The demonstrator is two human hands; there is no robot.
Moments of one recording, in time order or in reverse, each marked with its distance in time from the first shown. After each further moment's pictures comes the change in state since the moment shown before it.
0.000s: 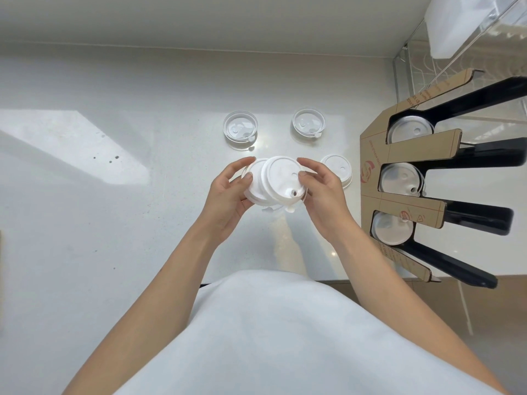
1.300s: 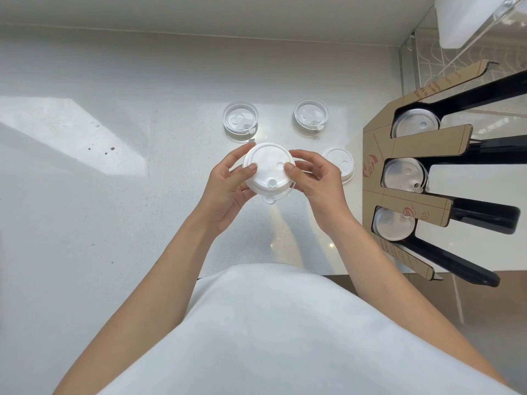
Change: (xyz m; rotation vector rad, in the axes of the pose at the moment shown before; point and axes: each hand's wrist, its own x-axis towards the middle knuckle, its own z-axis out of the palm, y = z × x) left_hand 0.004 0.010 -0.001 -0.038 -0.072 0.004; right_hand -0.002 -0.008 0.013 -0.199 0.002 -0.104
